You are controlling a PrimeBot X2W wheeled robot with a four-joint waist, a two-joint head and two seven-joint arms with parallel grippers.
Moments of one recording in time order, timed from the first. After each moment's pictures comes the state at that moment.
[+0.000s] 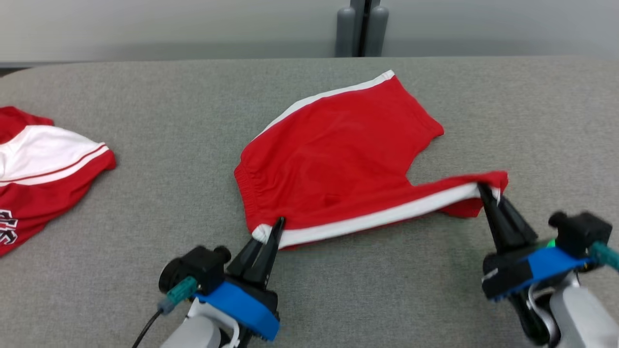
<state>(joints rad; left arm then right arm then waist) -0.26 0.24 -0.63 0.31 -0.56 -0.09 -0.26 -0.21 -0.26 0.17 0.24 0.41 0.13 -0.19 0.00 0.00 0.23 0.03</state>
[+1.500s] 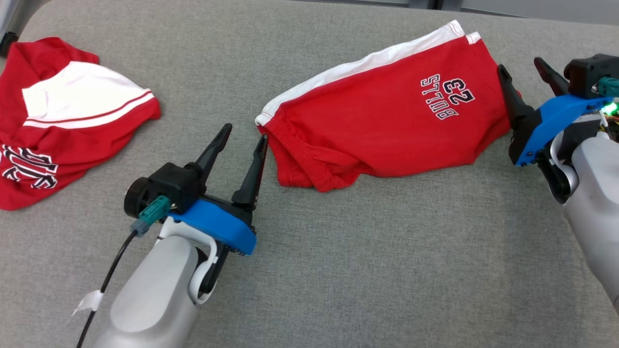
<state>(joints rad) -0.54 0.19 -0.51 0.49 -0.47 -0.13 -0.26 -0.99 -0.34 0.44 1.07 0.45 0.13 -0.21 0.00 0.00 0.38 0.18</state>
